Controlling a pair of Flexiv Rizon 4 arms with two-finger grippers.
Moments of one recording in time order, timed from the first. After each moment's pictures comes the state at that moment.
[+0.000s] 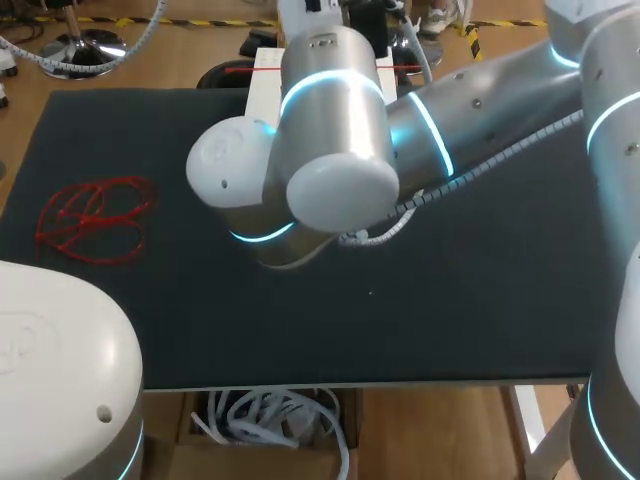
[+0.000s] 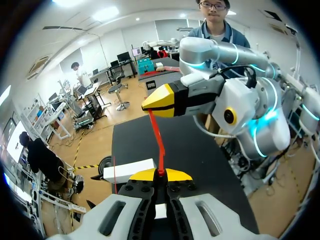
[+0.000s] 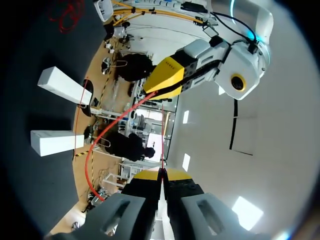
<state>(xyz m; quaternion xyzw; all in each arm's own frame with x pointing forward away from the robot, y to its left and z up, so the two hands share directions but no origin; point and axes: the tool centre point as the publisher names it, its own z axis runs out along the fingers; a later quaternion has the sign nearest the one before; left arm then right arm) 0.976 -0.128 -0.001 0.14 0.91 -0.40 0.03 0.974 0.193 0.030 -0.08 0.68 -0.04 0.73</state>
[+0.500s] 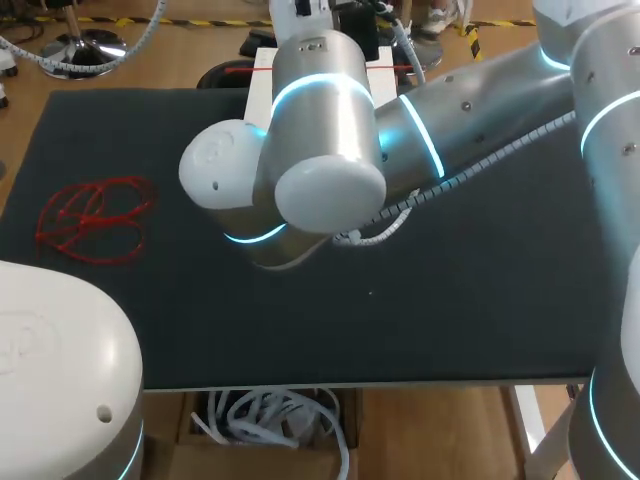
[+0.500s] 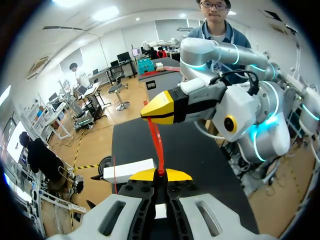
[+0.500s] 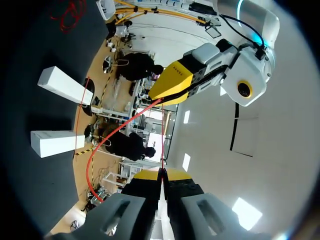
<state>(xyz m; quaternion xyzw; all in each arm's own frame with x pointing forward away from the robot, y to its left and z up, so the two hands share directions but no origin) 0.976 -0.128 -0.001 0.14 0.91 -0.40 0.03 0.978 0.201 0.024 -0.08 0.68 -0.05 0.73</state>
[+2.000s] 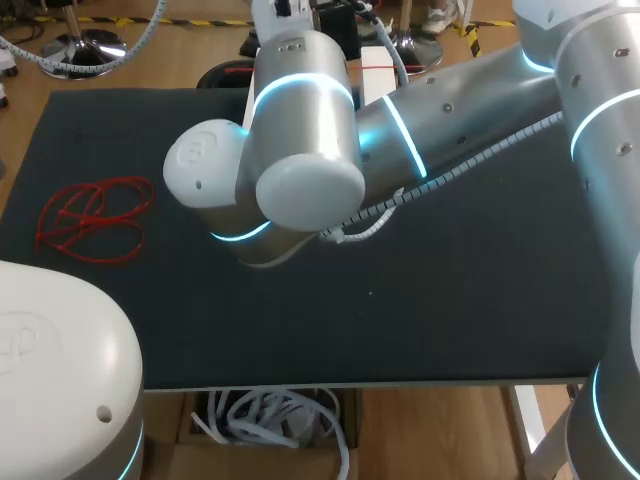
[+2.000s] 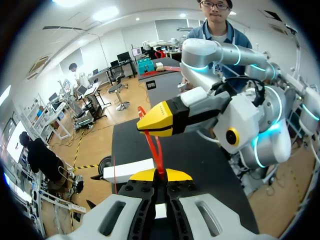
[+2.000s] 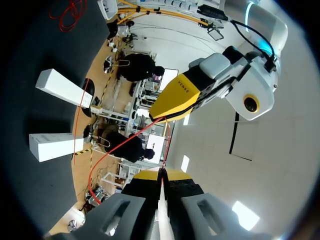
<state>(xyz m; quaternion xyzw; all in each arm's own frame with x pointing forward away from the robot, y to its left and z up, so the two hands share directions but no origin) 0.976 -0.127 -0.001 0.14 0.91 -0.40 0.03 0.987 0.222 0.022 -0.09 0.68 -0.06 0.73</state>
